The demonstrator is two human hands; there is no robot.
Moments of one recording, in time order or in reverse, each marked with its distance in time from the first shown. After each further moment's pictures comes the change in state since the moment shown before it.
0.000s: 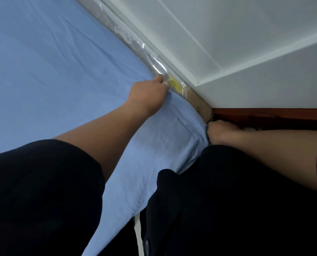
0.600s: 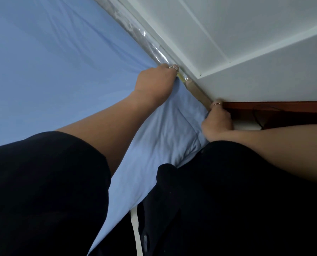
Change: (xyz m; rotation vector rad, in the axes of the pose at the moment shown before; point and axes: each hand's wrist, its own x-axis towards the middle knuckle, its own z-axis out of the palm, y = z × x) left_hand 0.011 0.015 0.001 -0.159 0.123 -0.043; right_hand -0.015 -0.029 0.005 0.679 0.438 0.193
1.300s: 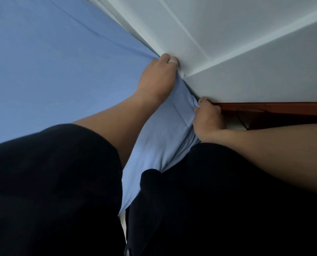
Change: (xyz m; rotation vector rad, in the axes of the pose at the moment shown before) left_hand 0.030 0.040 0.018 -0.132 0.067 0.012; right_hand 0.013 0.013 -0.013 0.028 0.044 -0.178
